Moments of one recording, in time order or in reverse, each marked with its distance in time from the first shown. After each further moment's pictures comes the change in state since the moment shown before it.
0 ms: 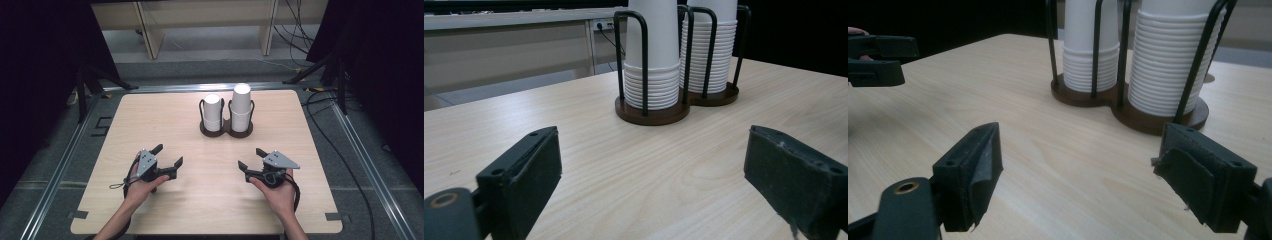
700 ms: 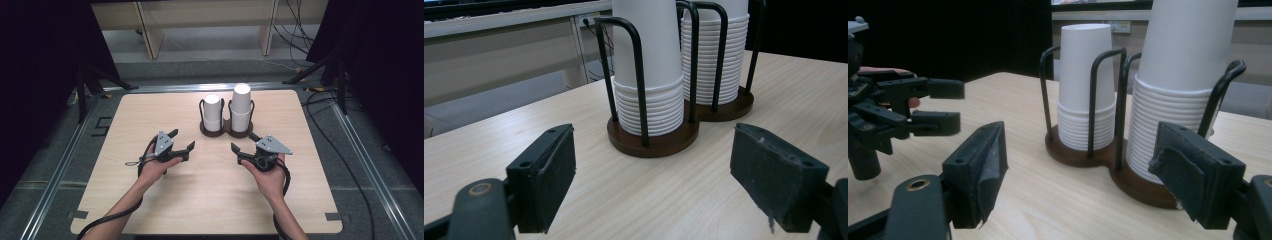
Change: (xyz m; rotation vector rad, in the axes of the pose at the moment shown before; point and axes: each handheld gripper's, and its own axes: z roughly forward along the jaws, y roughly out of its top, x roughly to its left) left arm 0.000 0.023 0.067 0.030 -0.049 0.069; right arm -0.003 0.036 0.031 -0.099 -0.014 -0.017
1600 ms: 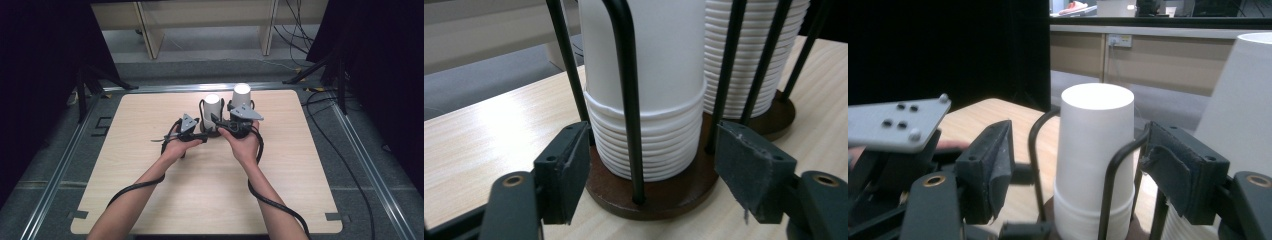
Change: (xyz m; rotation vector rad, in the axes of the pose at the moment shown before) left arm 0.001 0.010 0.094 0.121 -0.037 -0.014; right arm 0.002 0.052 0.098 -0.007 -0.018 -0.008
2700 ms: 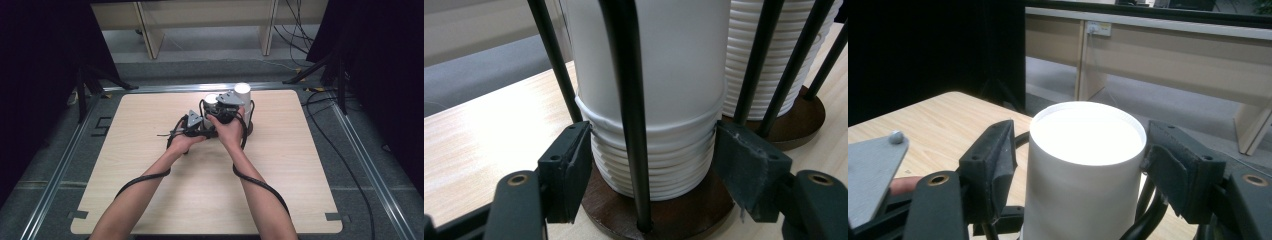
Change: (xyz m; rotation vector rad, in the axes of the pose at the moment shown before) left arm 0.001 0.005 0.022 0.041 0.001 0.012; right arm -0.003 0.011 0.064 0.048 -0.103 -0.065
